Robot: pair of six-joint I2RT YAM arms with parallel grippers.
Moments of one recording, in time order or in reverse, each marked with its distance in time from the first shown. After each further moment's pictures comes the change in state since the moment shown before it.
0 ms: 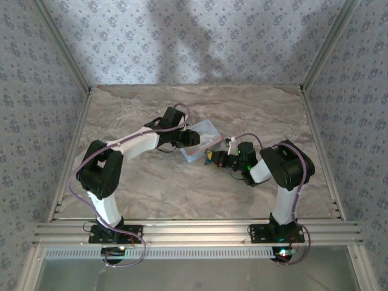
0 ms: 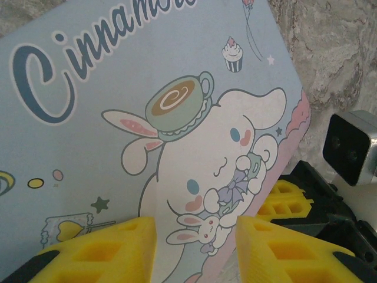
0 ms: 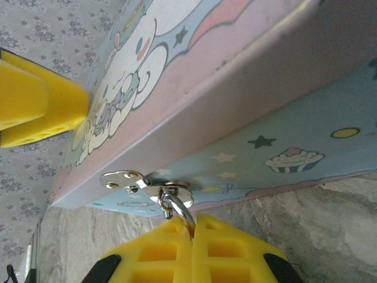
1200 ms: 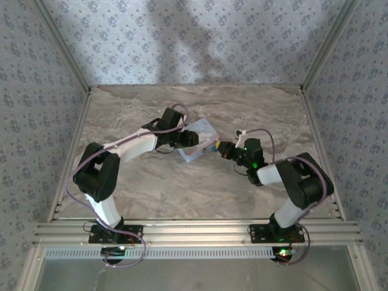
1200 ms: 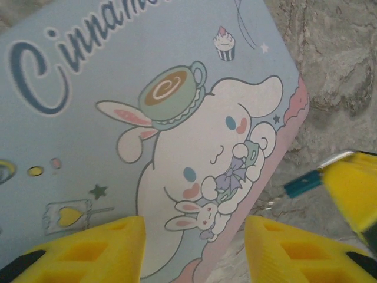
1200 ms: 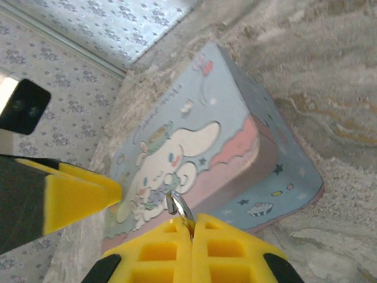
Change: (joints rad) left arm 0.002 -0.068 -0.032 -0.021 -0.070 0.009; right arm -0.031 -0.354 -0.032 -0.228 0.202 0.060
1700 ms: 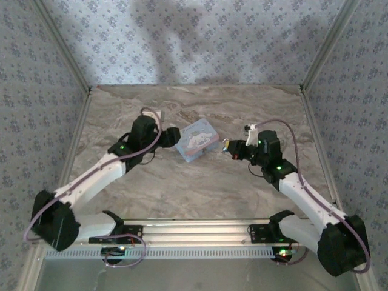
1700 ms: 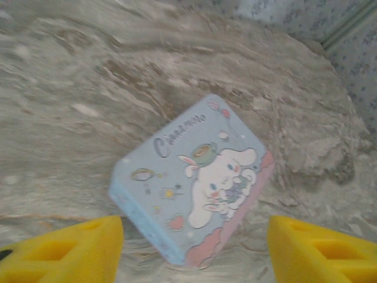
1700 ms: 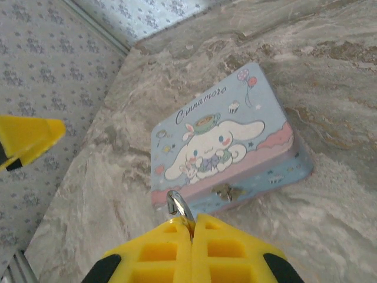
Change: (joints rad) left arm 0.013 -0.551 -0.327 0.145 -0.317 0.071; right arm -0.003 -0.530 0.179 -0.871 -0.014 -0.238
